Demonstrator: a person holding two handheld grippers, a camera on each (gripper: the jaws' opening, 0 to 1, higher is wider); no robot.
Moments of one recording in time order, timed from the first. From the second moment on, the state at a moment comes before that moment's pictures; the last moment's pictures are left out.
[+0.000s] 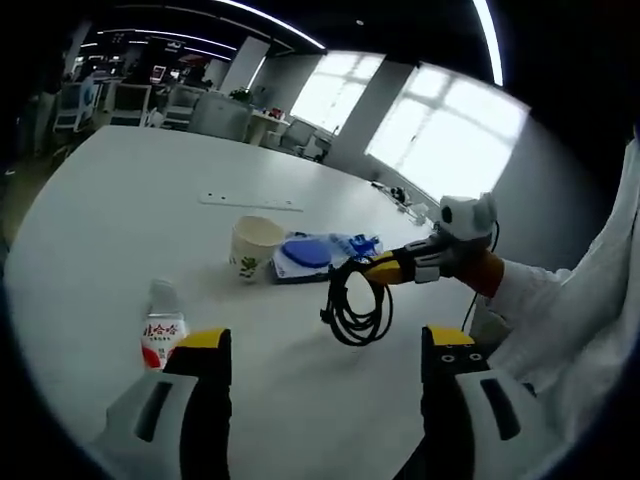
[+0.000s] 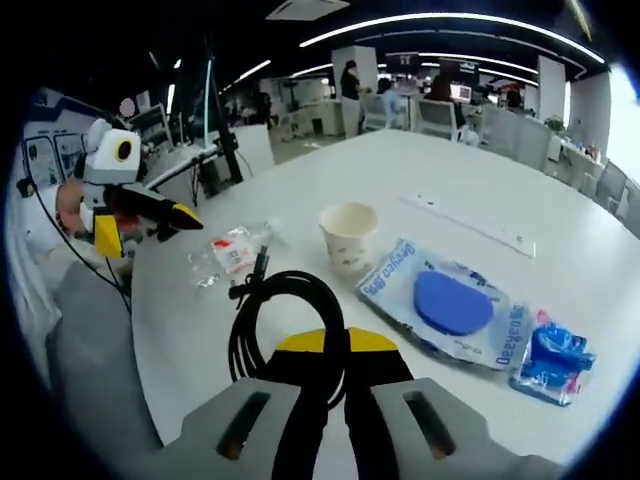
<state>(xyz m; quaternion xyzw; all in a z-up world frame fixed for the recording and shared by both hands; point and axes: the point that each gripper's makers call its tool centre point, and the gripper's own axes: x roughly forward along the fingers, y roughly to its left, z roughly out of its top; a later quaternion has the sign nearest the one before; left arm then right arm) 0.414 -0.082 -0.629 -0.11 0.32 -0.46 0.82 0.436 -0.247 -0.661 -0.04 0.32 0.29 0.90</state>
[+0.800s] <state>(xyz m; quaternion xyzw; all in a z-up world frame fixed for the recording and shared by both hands) 0.408 -0.078 -0.628 -0.10 0.32 -0.45 0.83 0.400 -0.414 -0.632 0.01 0.32 0.12 0.94</state>
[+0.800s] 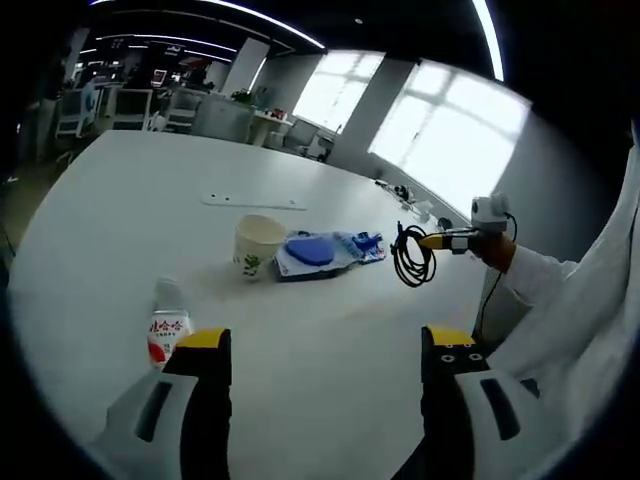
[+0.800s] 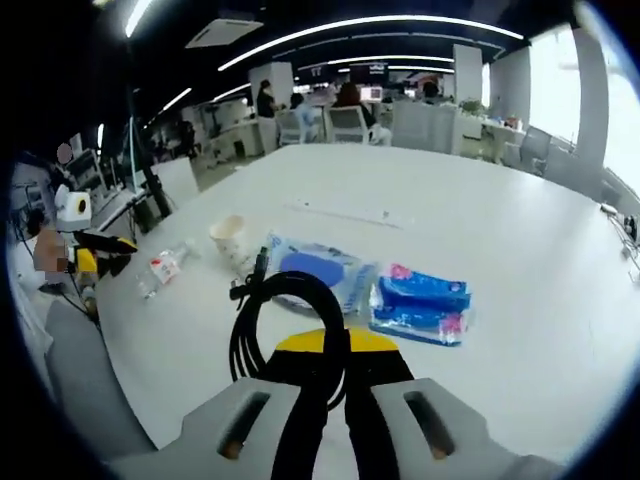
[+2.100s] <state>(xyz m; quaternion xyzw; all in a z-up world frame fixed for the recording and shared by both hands) 0.415 -0.076 -0.643 -0.10 0.34 -0.43 0.83 0.399 -0.476 -0.723 0.13 0.44 0.06 0.89</state>
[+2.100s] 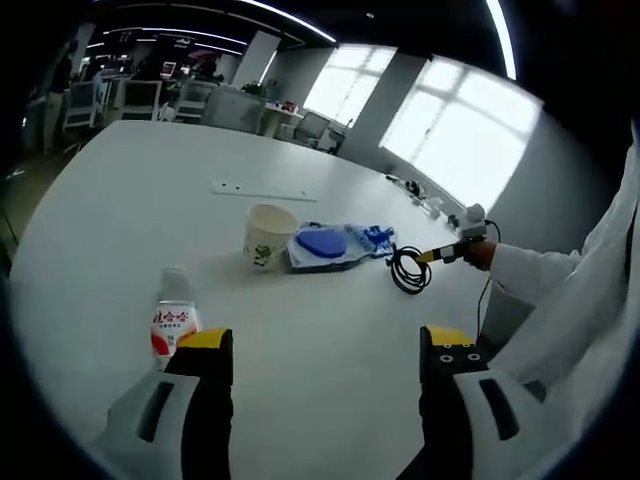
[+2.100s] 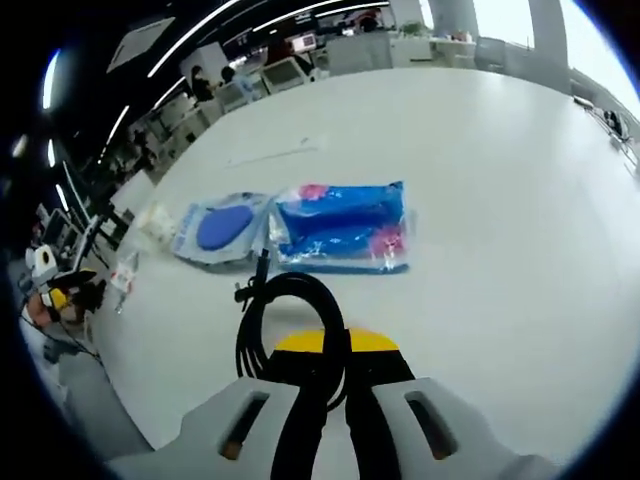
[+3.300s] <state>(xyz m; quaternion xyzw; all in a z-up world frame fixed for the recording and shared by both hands) 0.417 -0.075 -0.649 -0.10 0.34 -0.42 0.83 0.396 -0.487 -0.757 0.09 0.50 0.05 0.86</state>
